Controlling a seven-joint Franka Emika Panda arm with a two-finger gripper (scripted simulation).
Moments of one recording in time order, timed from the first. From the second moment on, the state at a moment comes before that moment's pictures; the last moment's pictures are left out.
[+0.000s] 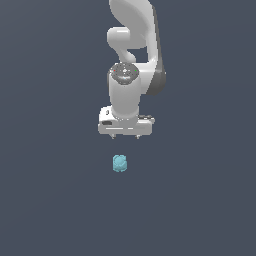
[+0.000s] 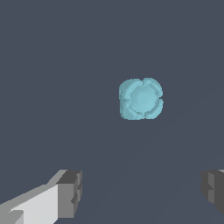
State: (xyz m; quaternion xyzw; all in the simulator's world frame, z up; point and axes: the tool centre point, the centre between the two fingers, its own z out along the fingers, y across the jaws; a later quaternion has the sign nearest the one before) arm -0.007 -0.011 0.160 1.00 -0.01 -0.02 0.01
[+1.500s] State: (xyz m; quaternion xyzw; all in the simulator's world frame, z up) arm 0.030 -0.022 0.138 1.00 0.02 0.00 0.01
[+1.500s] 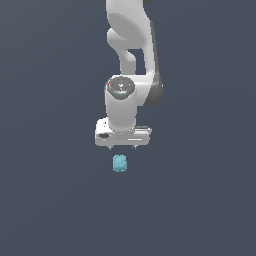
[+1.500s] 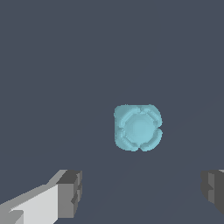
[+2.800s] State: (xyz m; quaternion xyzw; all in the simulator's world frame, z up) arm 0.055 -0.038 0.058 1.00 0.02 0.00 0.00
